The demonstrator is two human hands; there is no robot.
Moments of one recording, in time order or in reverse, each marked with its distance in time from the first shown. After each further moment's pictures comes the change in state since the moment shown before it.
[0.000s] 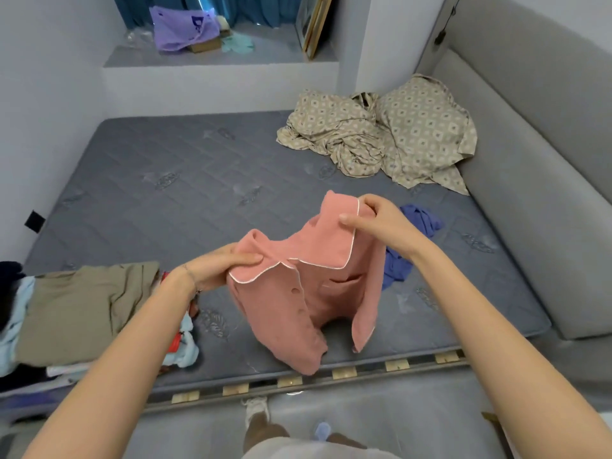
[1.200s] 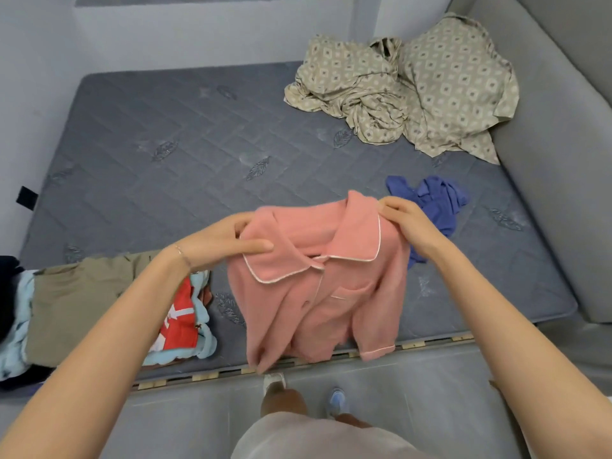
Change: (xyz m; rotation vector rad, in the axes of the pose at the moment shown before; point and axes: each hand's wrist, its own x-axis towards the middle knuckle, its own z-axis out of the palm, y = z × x) left_hand 0.016 0.038 -0.064 0.184 -0.085 0.185; right_hand 0.078 0.060 0.031 0.152 -0.018 0.099
